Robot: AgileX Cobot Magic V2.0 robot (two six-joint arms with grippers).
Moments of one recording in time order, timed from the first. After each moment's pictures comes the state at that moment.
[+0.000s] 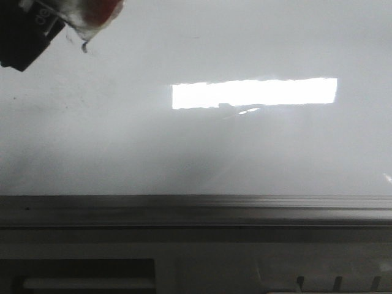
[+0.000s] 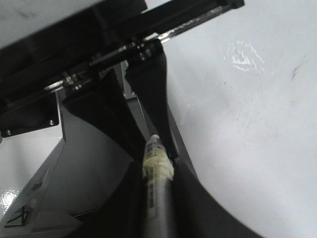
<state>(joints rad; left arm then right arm) -0.74 1.01 -0.93 -0.44 0.91 1.13 1.00 1.14 -1.04 0.27 0.55 -0.43</state>
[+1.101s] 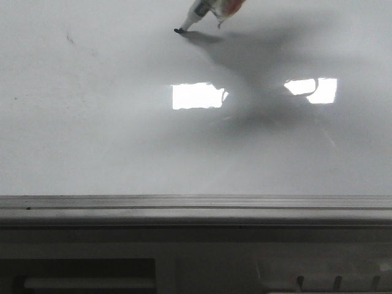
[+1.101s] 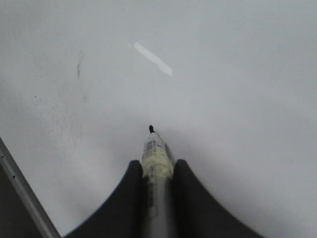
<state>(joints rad) -0.64 0.06 -0.63 -0.38 0.80 0.53 0.59 1.20 -1.04 0.27 0.46 -0.43</state>
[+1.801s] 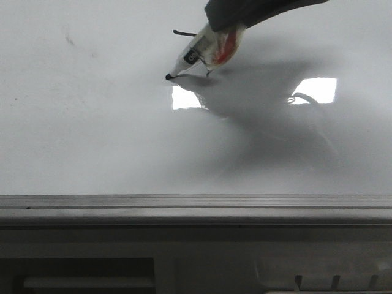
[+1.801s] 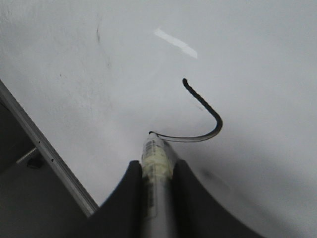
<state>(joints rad) -0.64 0.06 -0.63 -0.38 0.79 0.53 0.62 1.21 -0.92 0.39 0.41 -0.39</state>
